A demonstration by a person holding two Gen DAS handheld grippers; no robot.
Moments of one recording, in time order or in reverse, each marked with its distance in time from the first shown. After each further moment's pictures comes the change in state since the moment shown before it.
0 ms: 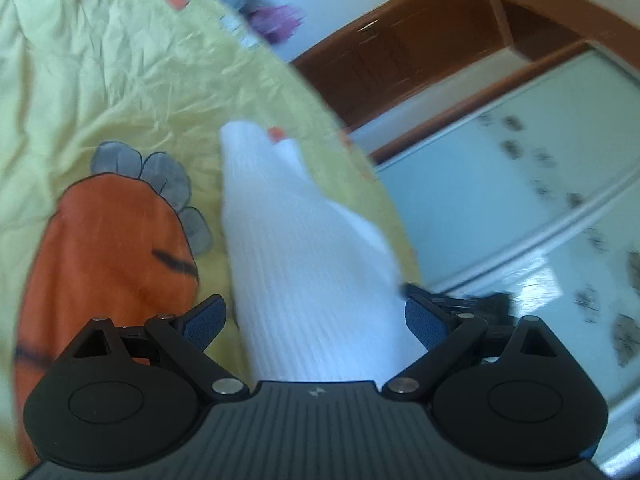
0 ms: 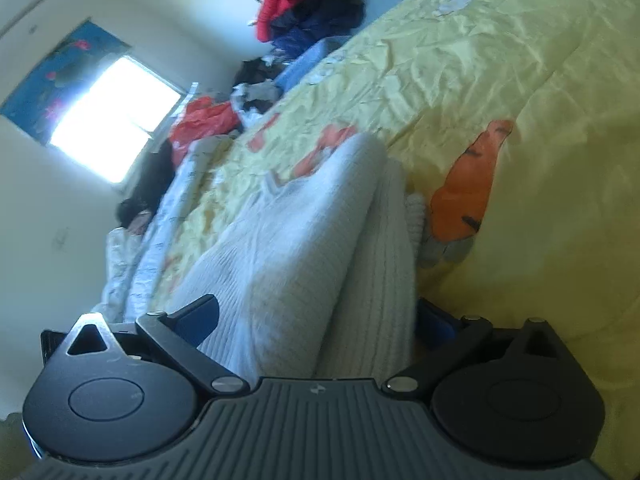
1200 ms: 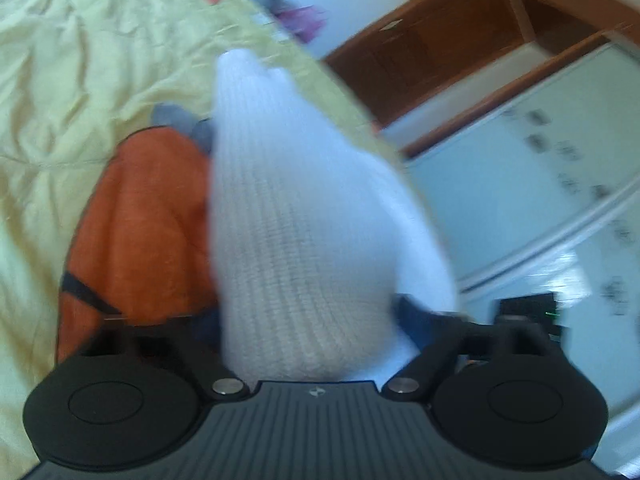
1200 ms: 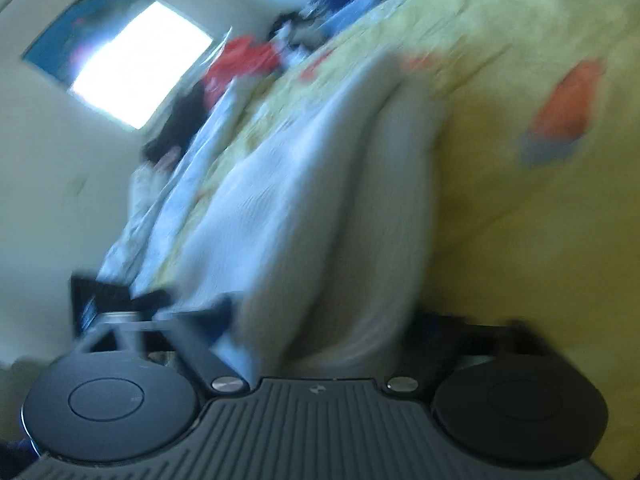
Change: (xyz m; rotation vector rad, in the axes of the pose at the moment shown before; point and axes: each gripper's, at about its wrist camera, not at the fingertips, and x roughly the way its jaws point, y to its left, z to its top) left arm -0.017 0.004 -0.030 0.018 -0.018 0.121; right arm 0.032 0.050 -0.055 -0.090 0.164 0.077
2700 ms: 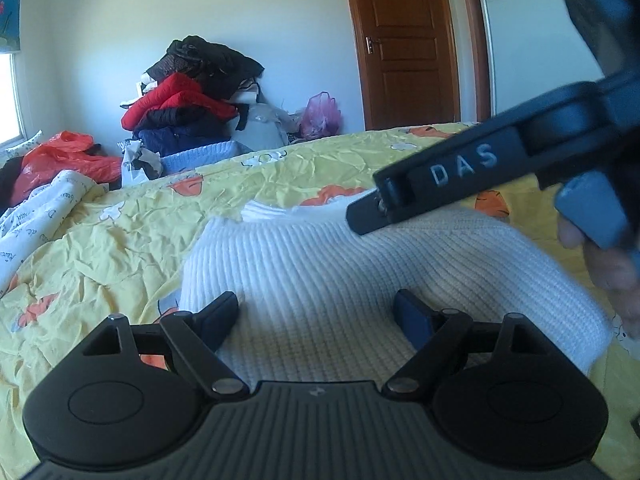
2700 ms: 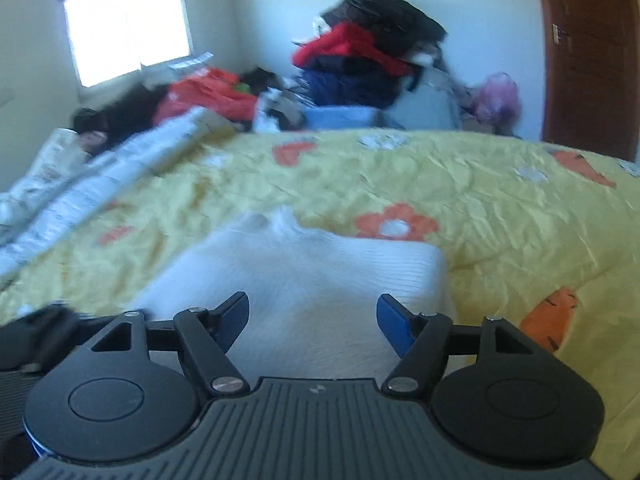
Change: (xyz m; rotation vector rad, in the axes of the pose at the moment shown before) left arm 0.041 -0.128 -0.077 0.774 -0.305 0.591; right arm 0.041 0.117 0.006 -0.456 -0.286 -0.442
